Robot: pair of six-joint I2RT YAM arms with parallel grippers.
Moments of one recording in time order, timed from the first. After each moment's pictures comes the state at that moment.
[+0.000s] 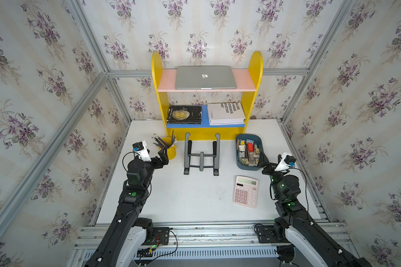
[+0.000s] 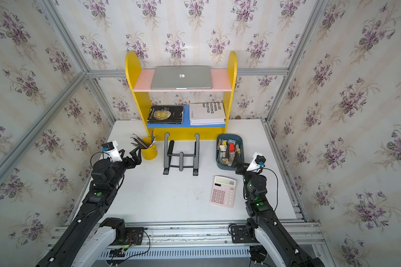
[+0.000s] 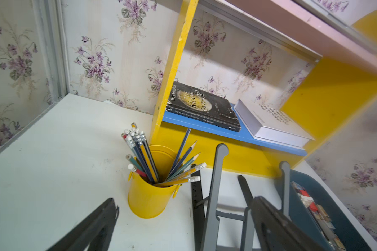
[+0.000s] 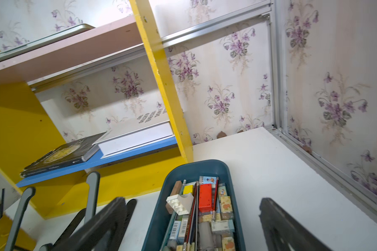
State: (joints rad) left arm -0.14 0.74 0.47 0.10 0.03 -0.37; right arm 0.26 0.68 0.14 0.60 0.29 0.28
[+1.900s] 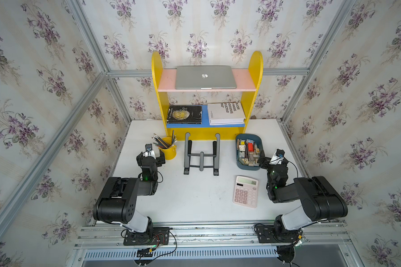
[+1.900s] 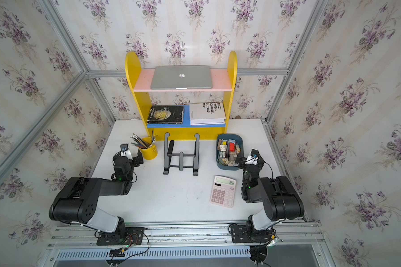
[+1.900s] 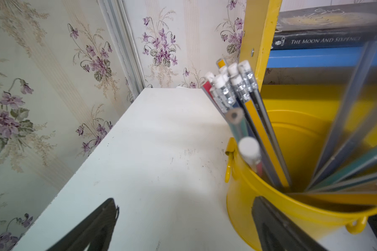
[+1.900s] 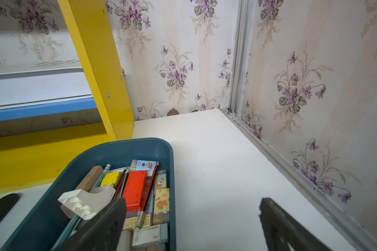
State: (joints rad) left arm -0.08 1.56 0.37 0.92 -0.27 0.01; right arm 0.10 1.55 0.20 1.27 0.30 0.07
